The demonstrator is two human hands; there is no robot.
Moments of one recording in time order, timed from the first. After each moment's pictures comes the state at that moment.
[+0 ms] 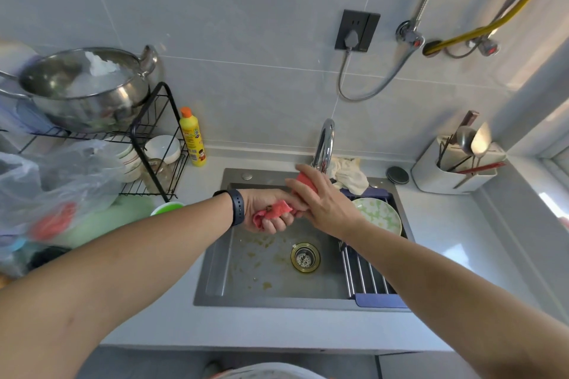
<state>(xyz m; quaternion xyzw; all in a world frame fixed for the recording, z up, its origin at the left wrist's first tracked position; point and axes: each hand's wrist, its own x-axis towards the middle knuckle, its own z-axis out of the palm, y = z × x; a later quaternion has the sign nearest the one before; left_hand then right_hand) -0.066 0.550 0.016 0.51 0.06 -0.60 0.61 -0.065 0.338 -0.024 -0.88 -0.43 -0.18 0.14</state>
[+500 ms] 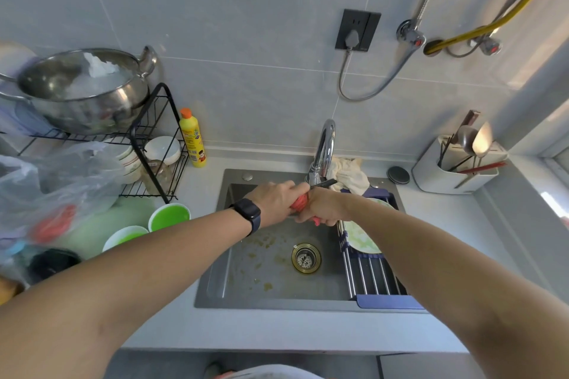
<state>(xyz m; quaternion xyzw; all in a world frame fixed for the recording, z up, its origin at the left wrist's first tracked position) -0.067 0.534 -0.008 0.95 -0.28 -0.03 0.08 -0.044 0.358 0.012 -0.88 -0.07 0.38 0.26</state>
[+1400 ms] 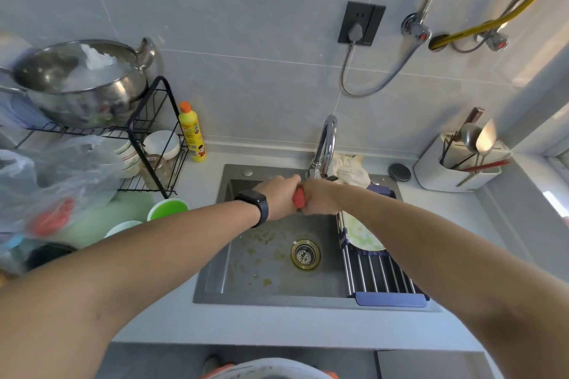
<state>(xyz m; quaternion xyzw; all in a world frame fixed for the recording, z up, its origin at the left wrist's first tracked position) -0.066 0.520 0.009 0.96 -0.17 -0.13 0.16 -0.033 0.369 0.016 -0.93 -0.18 0.33 0.06</state>
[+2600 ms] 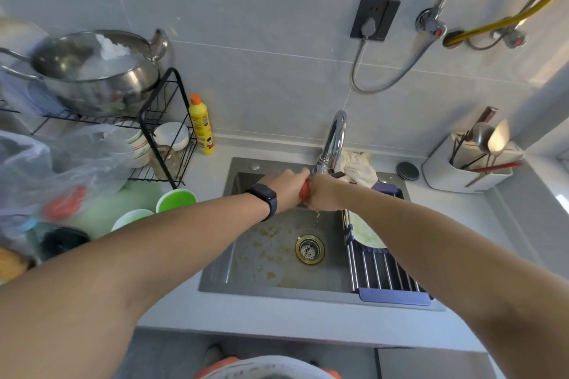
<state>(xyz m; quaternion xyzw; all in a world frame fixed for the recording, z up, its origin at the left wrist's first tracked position) -0.068 0.521 0.009 0.97 -0.17 -0.09 0.12 -0.046 0.381 0.022 -0.94 -0.17 0.30 0.02</state>
